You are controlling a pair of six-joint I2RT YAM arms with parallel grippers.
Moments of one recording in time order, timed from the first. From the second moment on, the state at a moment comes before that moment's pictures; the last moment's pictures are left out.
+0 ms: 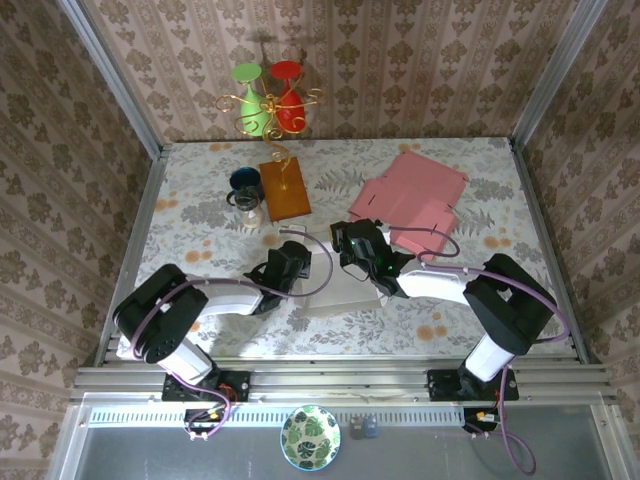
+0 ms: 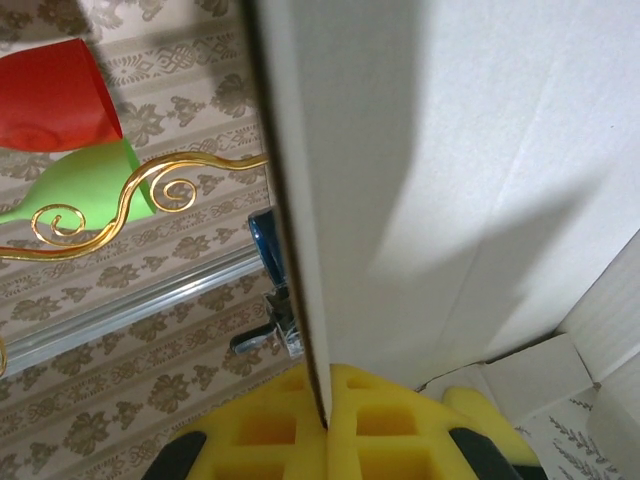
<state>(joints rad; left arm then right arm) -0.84 1.57 0.58 0.39 -0.50 -0.29 0.75 1.63 0.81 0.42 0.23 1.89</state>
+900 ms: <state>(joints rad) -0.80 1.53 0.63 0.27 -0.42 -0.36 0.75 1.57 0.85 0.21 0.16 1.79</state>
